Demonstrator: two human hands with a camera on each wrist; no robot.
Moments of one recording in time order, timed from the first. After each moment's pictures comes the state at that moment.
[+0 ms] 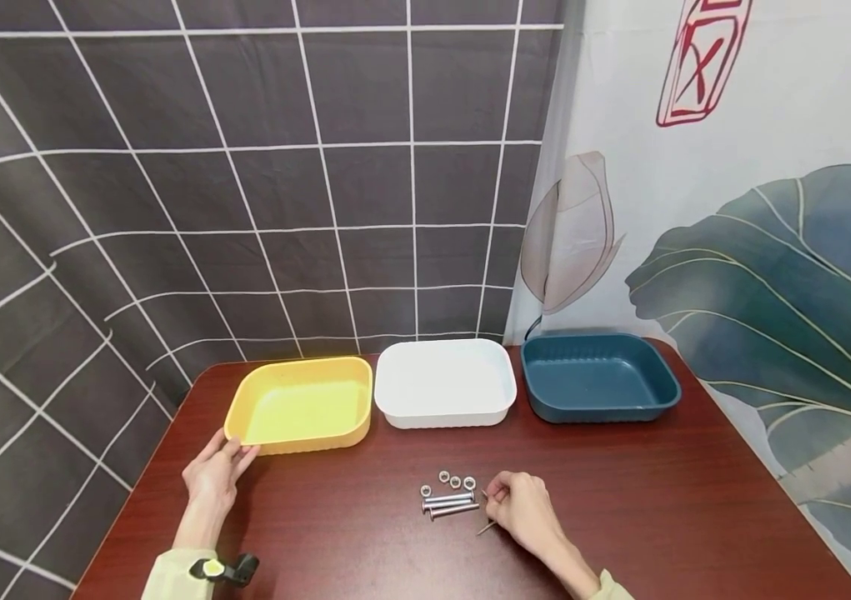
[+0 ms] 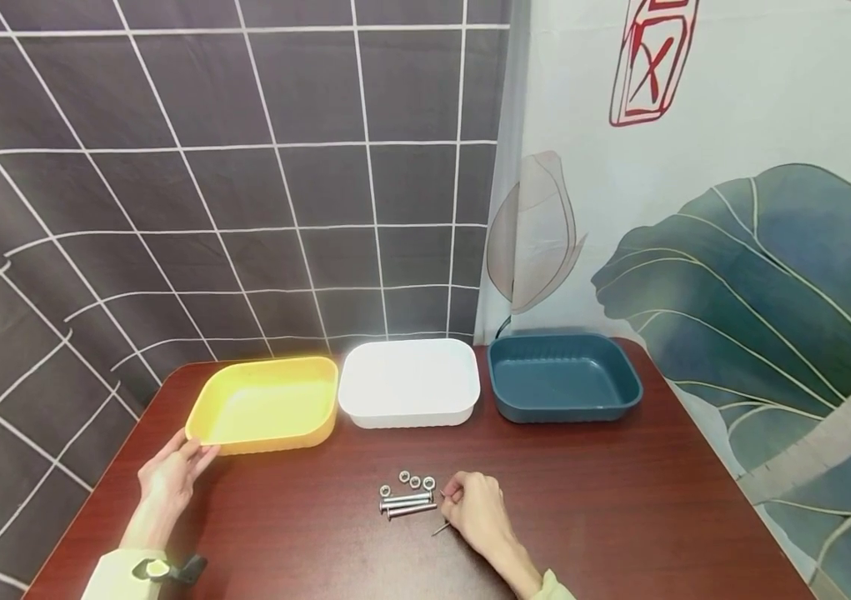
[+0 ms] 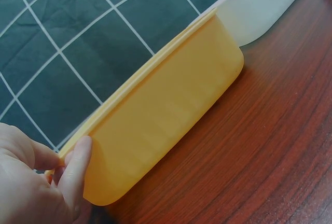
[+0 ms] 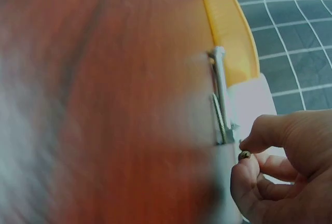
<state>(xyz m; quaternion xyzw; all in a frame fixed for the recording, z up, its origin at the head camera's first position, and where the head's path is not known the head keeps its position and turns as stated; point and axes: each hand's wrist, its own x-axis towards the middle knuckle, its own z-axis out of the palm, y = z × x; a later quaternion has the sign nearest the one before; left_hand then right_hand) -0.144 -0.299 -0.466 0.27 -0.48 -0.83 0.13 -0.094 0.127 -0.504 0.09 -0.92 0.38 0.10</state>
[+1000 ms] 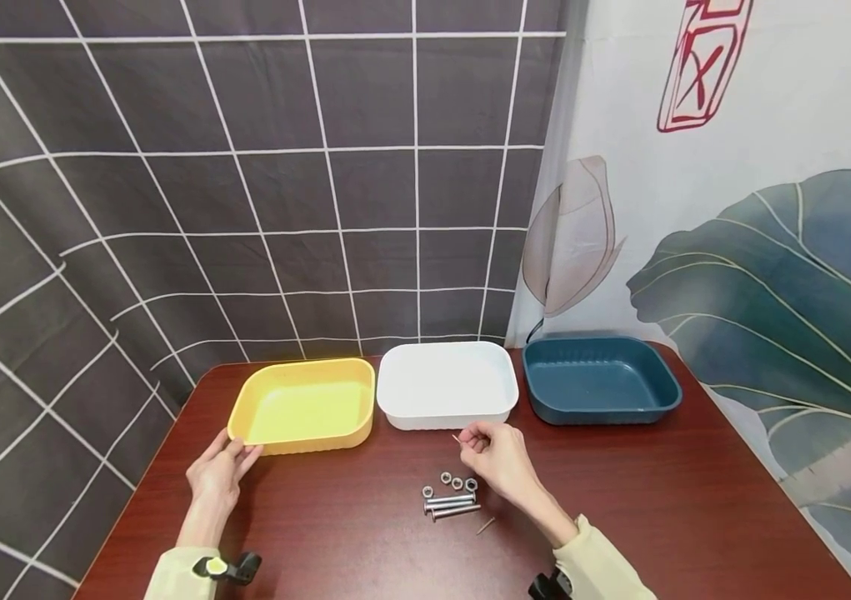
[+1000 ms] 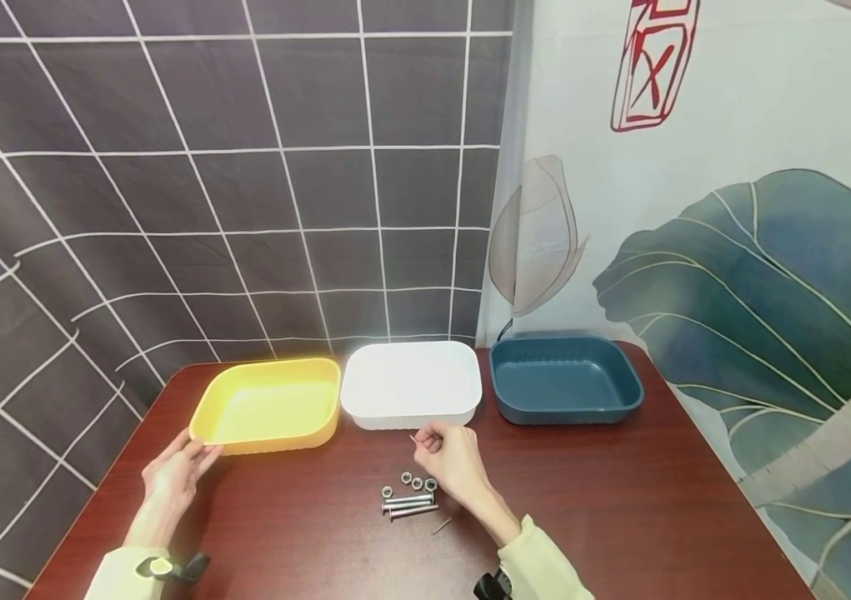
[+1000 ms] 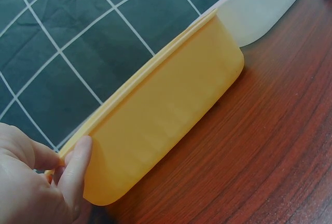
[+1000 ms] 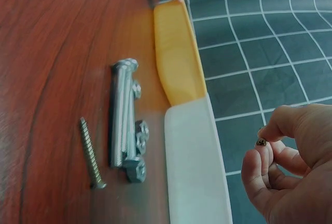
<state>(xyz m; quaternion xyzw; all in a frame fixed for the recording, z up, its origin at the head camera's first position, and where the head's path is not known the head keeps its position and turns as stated) -0.144 -0.300 -0.467 0.27 -0.50 -0.82 0.12 -0.136 0.103 -0.457 0.14 -0.86 0.48 0.12</state>
